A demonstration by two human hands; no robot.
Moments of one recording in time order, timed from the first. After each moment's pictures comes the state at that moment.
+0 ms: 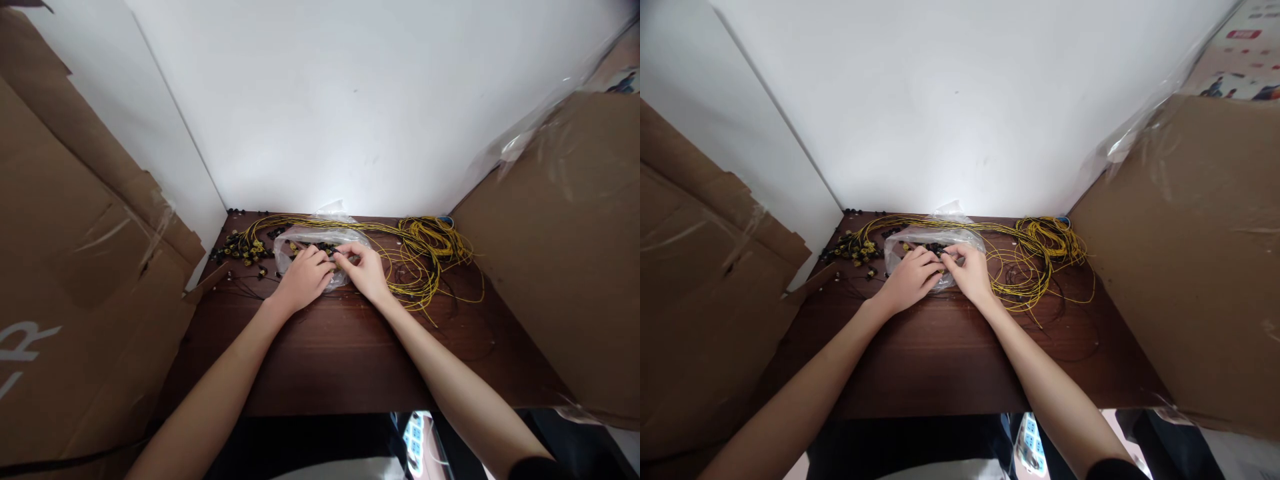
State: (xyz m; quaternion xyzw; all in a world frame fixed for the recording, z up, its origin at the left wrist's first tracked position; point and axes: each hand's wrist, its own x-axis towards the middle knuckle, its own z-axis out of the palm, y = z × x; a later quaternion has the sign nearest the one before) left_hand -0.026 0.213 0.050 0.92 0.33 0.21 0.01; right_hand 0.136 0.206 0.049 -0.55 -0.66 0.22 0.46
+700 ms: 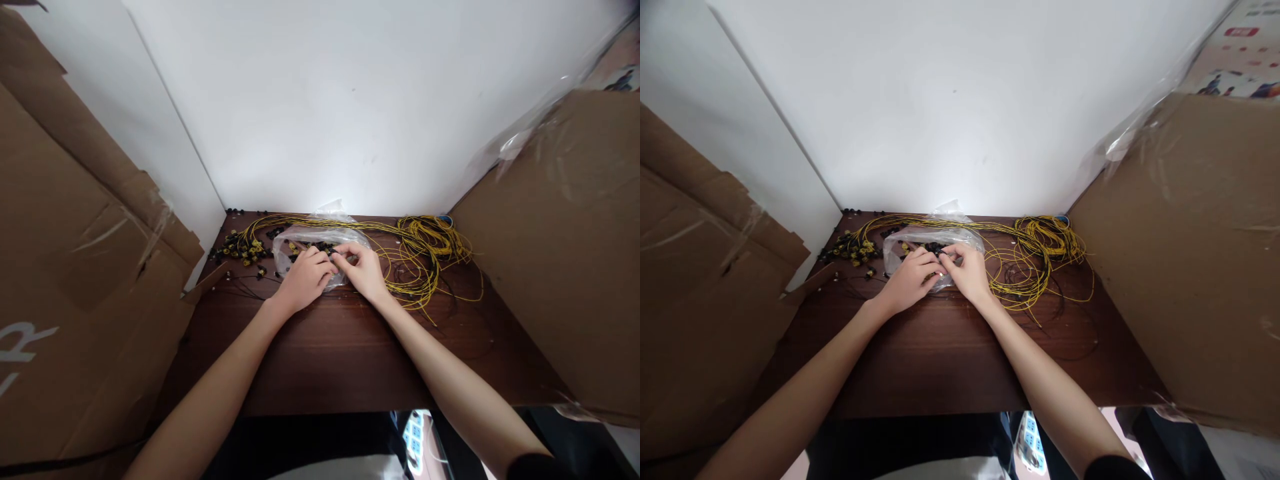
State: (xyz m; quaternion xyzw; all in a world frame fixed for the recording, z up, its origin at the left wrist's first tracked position) left_hand -0.023 0.215 0.047 0.91 0.33 0.24 0.08; right_hand 0.136 0.205 0.048 -0.54 -0.66 0.23 0.46
